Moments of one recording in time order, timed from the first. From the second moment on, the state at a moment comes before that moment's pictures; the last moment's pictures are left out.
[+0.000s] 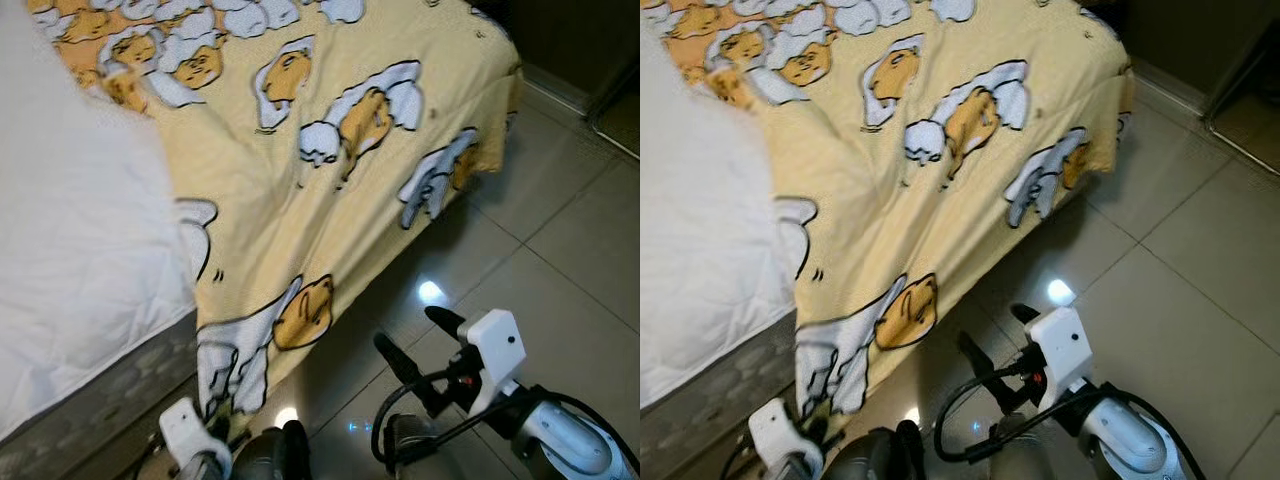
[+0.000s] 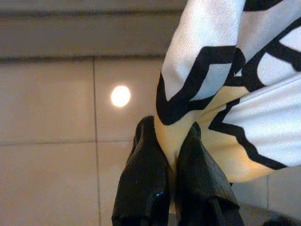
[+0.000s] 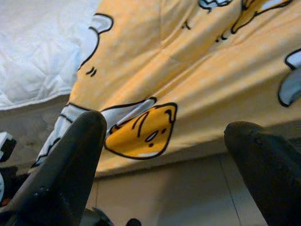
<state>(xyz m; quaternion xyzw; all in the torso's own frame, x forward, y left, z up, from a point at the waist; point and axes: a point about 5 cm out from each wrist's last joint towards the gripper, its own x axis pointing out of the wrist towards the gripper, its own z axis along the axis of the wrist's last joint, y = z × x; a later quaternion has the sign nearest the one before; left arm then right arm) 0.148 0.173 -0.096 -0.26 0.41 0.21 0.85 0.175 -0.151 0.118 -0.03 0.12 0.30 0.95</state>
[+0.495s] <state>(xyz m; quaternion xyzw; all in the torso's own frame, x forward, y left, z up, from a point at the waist) 0.140 0.171 -0.102 -0.20 0.47 0.18 0.84 0.174 -0.154 0.117 -0.04 0.13 0.31 0.94</state>
